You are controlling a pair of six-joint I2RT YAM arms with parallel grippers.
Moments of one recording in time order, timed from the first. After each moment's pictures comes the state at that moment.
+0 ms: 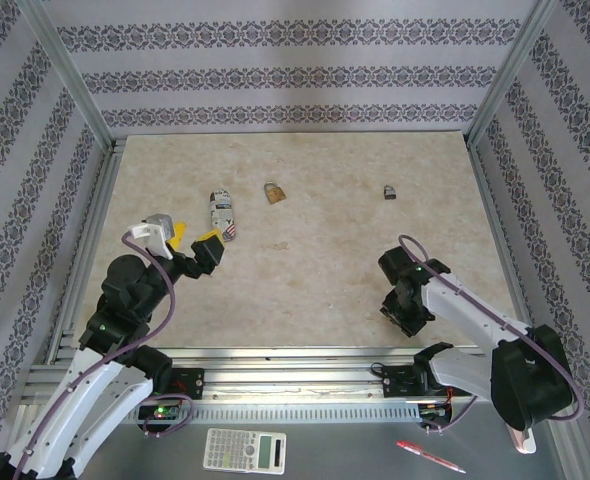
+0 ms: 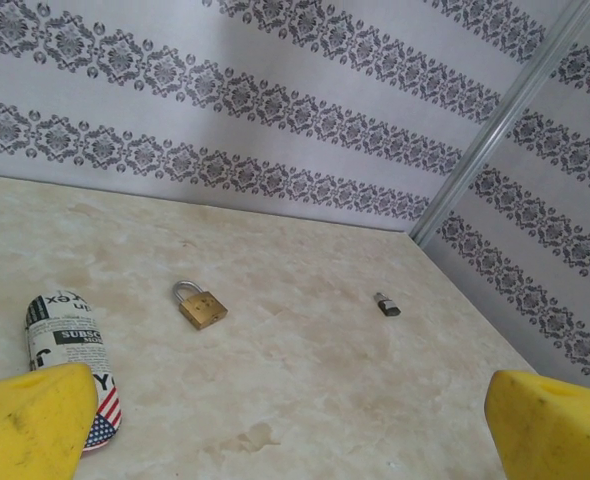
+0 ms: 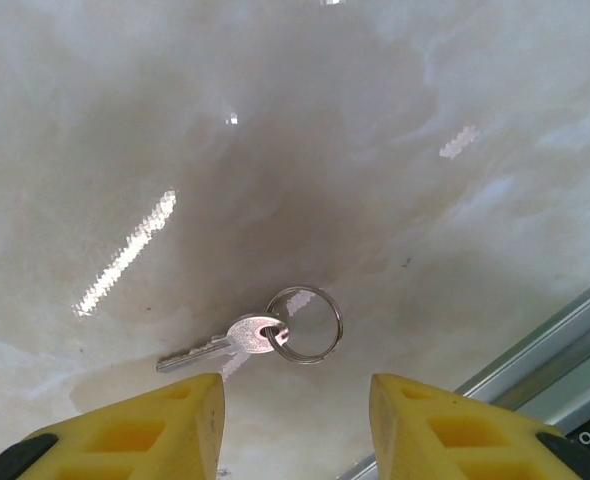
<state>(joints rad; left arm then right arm) -0.39 0.48 0.56 -0.17 0.03 -0.40 0.39 1.14 0.58 -1.03 0.01 1.26</state>
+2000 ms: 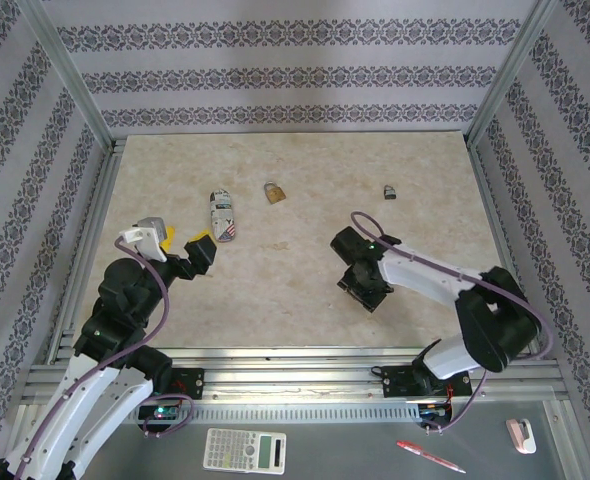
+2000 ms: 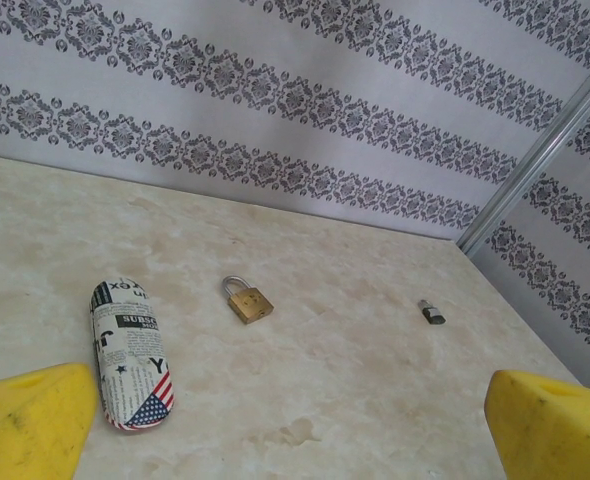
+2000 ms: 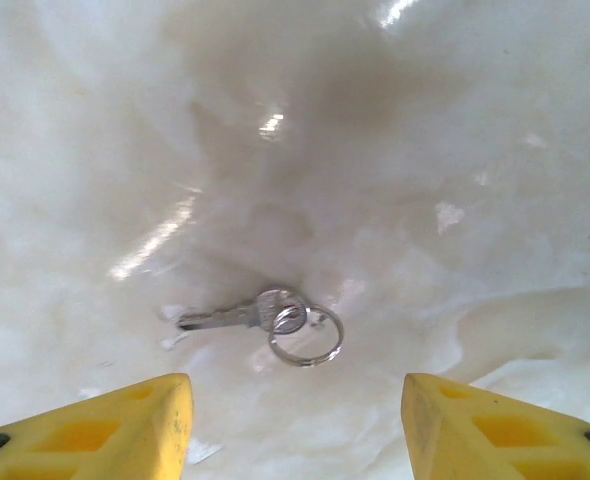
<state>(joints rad) -0.39 0.45 0.58 -0.26 -0.07 -0.40 0.63 1.45 0.84 -0.87 0.02 1.41</state>
